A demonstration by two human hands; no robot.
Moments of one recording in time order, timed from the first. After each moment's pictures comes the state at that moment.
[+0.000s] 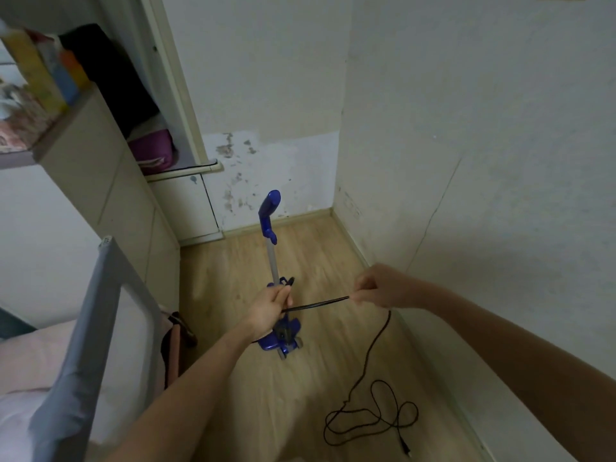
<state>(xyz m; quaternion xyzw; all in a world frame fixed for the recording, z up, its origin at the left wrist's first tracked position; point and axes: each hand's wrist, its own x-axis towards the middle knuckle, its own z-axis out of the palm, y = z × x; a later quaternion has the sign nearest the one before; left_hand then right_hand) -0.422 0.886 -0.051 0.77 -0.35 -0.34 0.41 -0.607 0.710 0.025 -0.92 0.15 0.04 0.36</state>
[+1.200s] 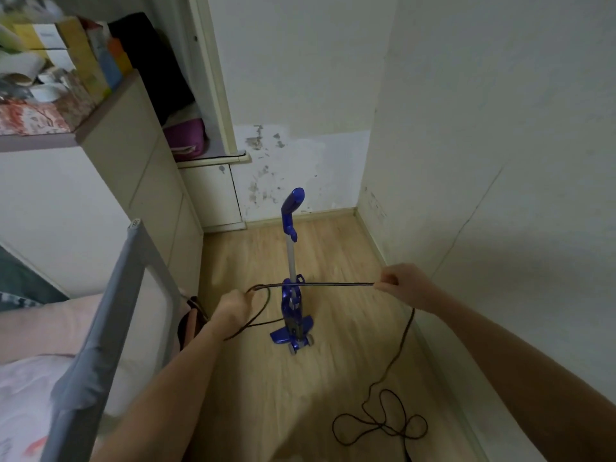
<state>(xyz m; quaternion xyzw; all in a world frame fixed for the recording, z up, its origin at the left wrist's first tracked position) -0.363 0.927 -0.059 0.93 -0.20 -0.27 0.16 -0.586 0.659 -0.021 -0.94 0.23 -0.02 0.23</state>
